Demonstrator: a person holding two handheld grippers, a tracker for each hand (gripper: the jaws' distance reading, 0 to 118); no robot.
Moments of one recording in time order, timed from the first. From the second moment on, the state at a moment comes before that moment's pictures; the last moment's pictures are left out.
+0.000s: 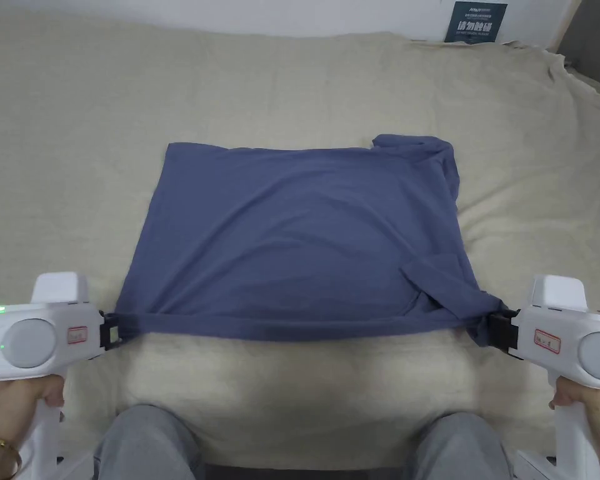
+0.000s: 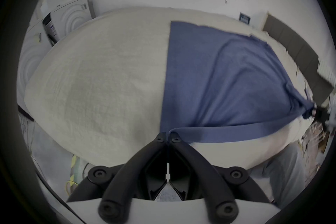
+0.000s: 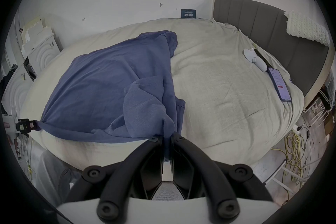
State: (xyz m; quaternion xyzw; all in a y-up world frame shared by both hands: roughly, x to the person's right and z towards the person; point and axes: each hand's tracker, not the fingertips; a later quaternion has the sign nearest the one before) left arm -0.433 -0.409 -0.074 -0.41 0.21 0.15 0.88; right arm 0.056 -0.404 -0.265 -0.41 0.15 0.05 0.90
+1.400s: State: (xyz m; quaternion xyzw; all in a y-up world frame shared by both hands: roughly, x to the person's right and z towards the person) left arm -0.513 -0.404 -0.267 -0.35 0.29 0.14 0.88; right arm -0.032 -0.385 -0.463 -0.42 0.08 0.06 0.90
